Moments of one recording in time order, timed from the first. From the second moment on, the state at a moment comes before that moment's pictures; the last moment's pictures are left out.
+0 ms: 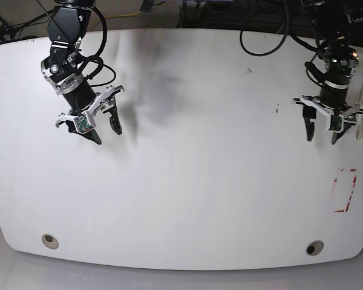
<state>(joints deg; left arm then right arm) 17.3 -9.2 -26.2 103.0 1.8 -25.0 11.6 -14.6 9.4 18.1 99.2 3.8 41.1 -15.1</state>
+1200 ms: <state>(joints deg) 62.6 0.0 -19.8 99.3 -6.5 -23.6 3.5 -59.6 0.7 28.5 98.7 16.4 40.6 -5.8</state>
